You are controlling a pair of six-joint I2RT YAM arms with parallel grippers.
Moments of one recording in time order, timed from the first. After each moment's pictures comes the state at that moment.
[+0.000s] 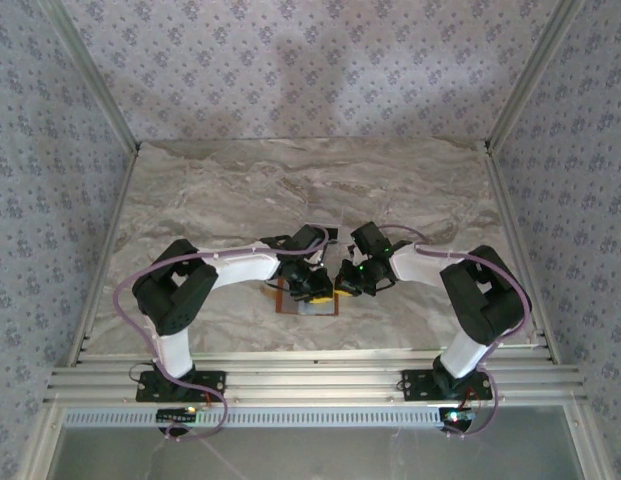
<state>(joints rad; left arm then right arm) -0.86 1.83 1.09 -0.43 0.44 -0.90 0.56 1.66 0.80 -0.32 -0.47 0.78</state>
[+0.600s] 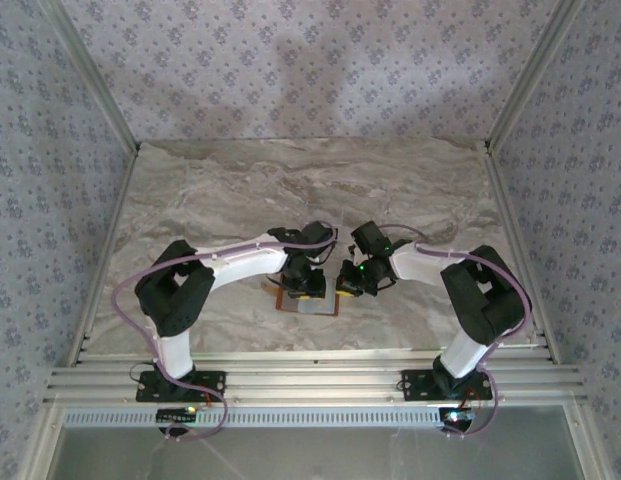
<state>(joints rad) -0.91 1.84 1.26 -0.79 0.17 -0.76 0.56 1.66 0.81 -0.36 -0.46 0.76</state>
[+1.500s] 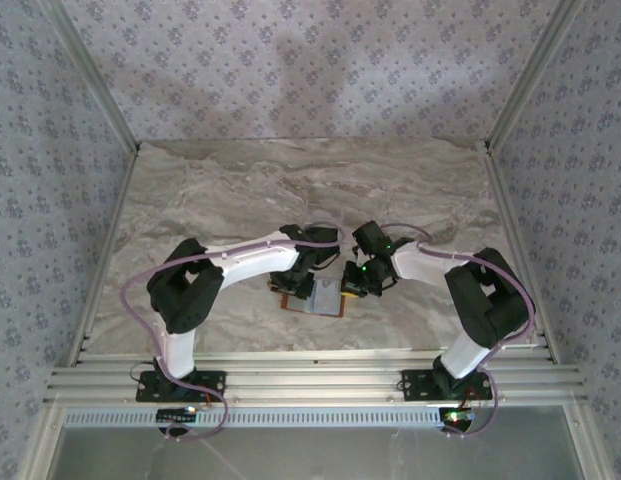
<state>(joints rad) -0.92 1.89 1.34 -1.06 -0.15 -0.68 0.56 1.63 0.82 -0.45 -0.40 0.74</state>
